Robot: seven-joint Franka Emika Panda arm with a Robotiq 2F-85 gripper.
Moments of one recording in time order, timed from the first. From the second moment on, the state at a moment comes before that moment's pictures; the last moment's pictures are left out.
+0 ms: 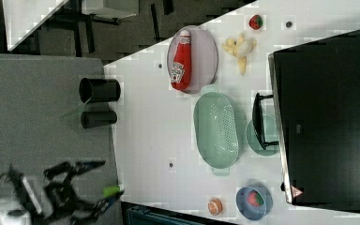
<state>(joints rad) 0.01 -0.59 -0.07 -2.22 -0.06 0.22 0.13</state>
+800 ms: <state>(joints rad) 0.00 0.12 -0.08 -2.48 -0.06 0.93 0.42</state>
